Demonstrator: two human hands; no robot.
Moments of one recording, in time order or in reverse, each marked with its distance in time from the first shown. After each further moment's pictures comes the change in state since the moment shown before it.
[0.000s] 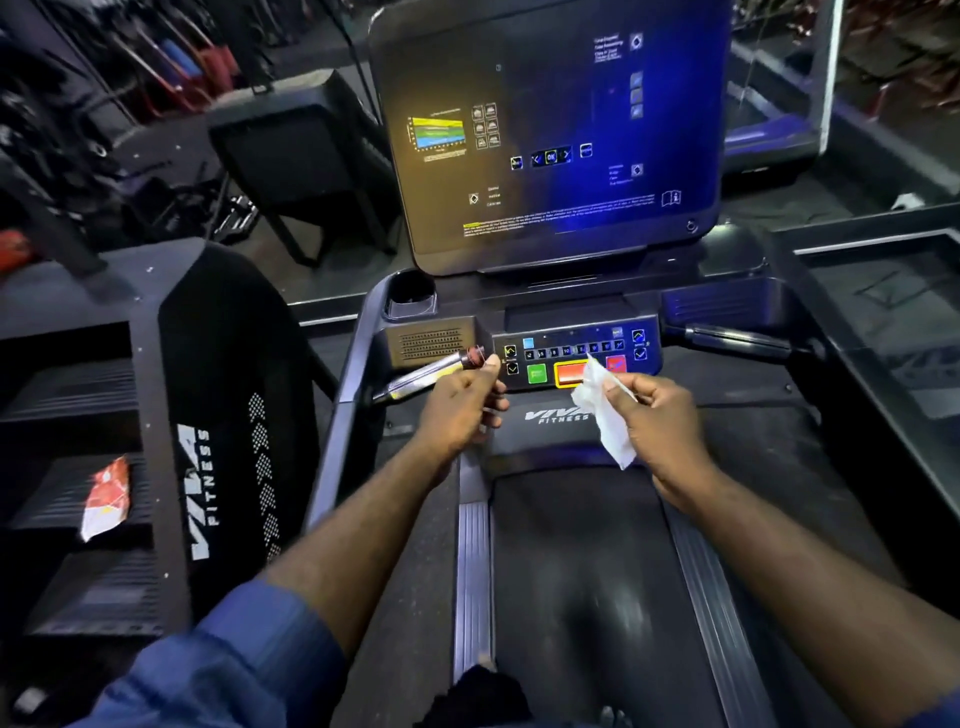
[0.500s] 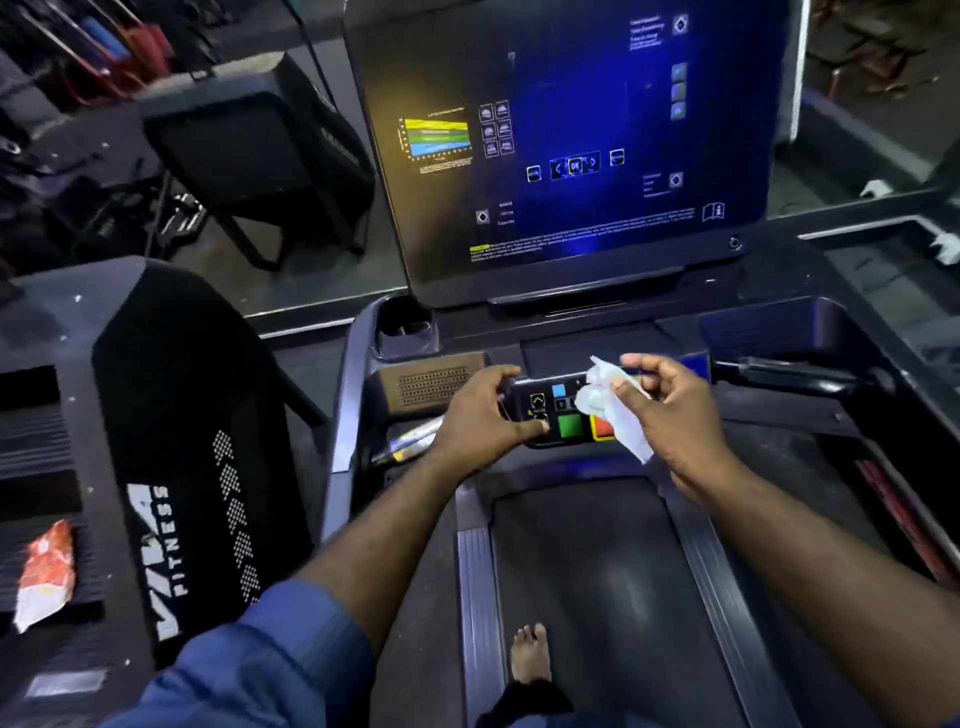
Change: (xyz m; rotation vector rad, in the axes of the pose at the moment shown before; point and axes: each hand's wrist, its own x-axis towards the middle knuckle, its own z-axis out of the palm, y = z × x) left_hand 0.140 -0.003 -0.037 0.461 -0.099 0.262; right_hand 0.104 -0.009 0.067 -0.047 0.132 0.004
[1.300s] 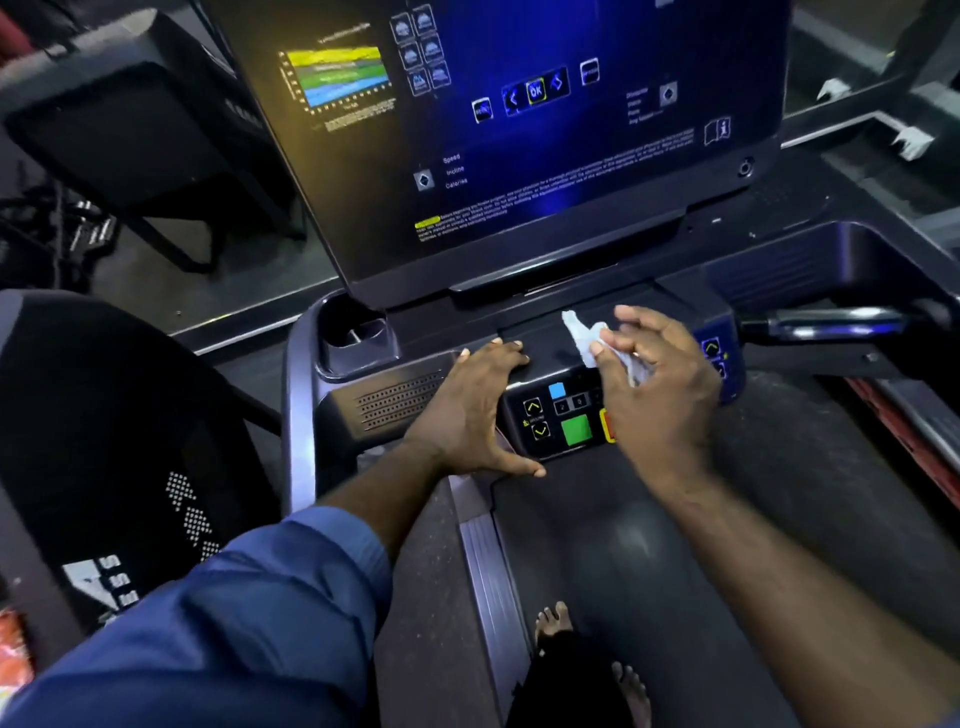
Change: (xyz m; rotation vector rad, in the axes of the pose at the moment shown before) left_hand 0.091 -0.070 0.020 0.585 -0.318 0.481; right_hand 0.029 0.031 0.056 -0.250 0.435 -0.406
